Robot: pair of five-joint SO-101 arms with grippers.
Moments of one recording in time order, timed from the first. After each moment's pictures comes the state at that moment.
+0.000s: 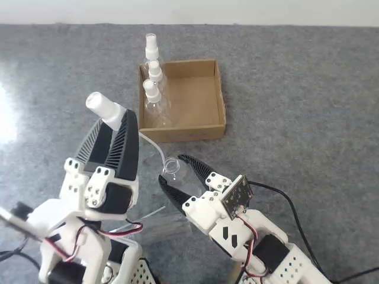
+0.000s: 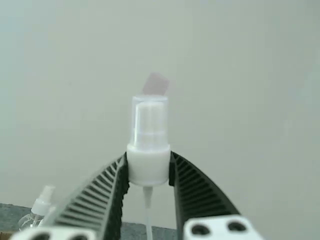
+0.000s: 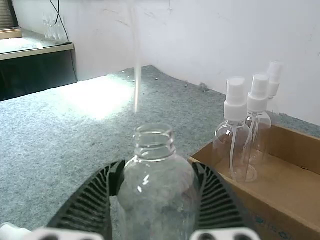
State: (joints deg) left arm 11.7 -103.3 62.1 38.6 31.0; right arm -51.6 -103.2 95.2 23.5 -2.9
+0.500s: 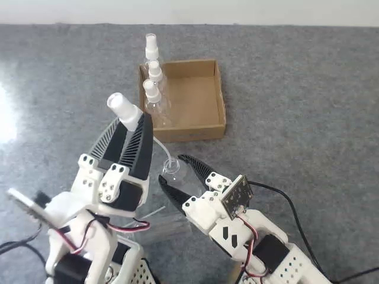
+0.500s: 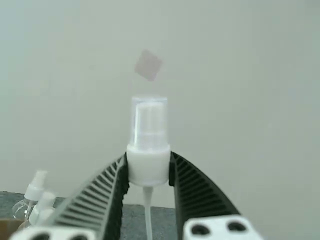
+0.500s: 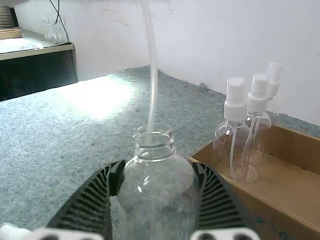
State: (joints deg) left arm 15.6 -103.3 65.8 38.1 28.4; right arm -51.6 -103.2 95.2 23.5 -2.9
